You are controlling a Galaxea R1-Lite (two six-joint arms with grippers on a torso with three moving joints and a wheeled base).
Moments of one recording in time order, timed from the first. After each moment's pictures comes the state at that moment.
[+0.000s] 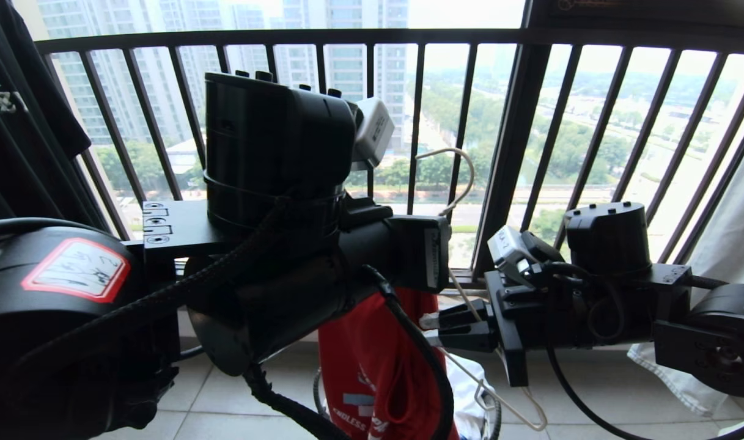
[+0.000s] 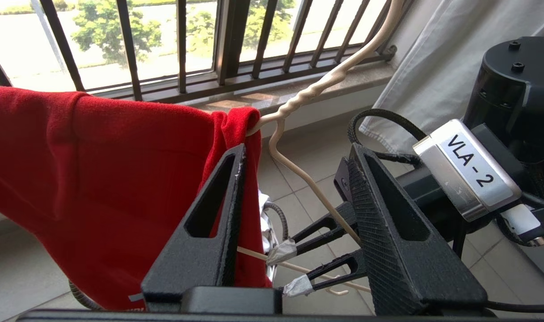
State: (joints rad) left arm -0.99 1.61 -1.19 -0.26 0.30 -0.32; right arm 0.48 1.69 -0.82 -0.46 0.84 -0.38
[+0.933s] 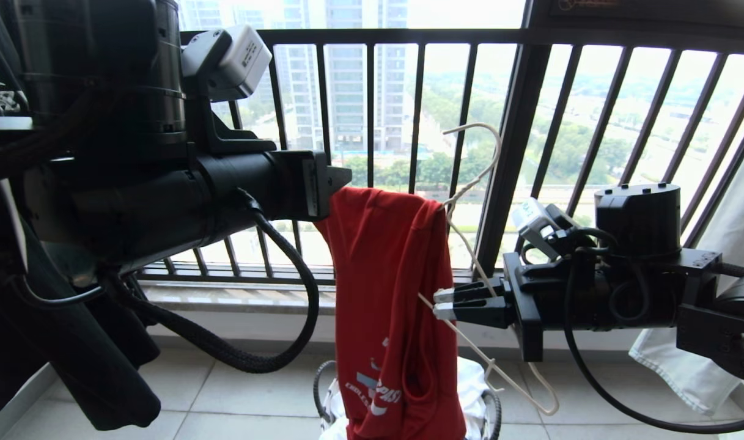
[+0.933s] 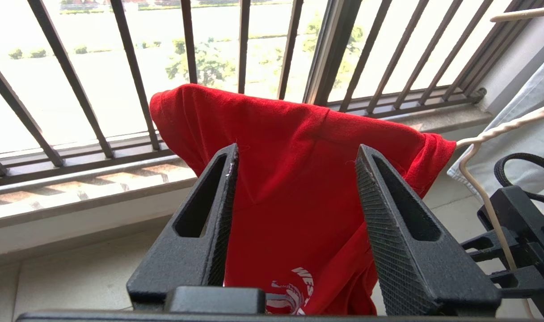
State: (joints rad) left arm -0.76 1.48 -1.23 -0.13 0.29 -0.18; right arm 0.43 1.65 -0.83 -0.48 0.85 -0.28
